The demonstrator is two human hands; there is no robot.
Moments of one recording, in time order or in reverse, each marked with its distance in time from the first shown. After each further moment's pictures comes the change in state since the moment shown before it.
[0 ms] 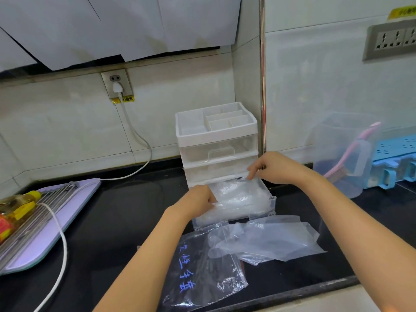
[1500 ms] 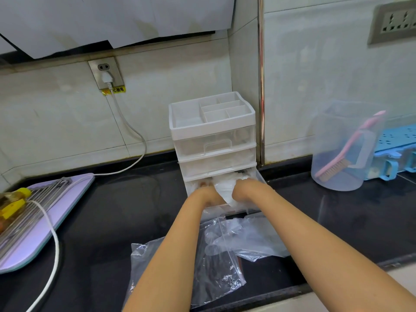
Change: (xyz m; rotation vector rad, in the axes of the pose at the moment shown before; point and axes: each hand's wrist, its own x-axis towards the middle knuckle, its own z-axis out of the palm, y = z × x) left_hand 0.022 0.038 0.010 -0.029 -0.238 -0.232; right_hand 0.036 -0.026 0.084 -0.290 -0.318 0.371
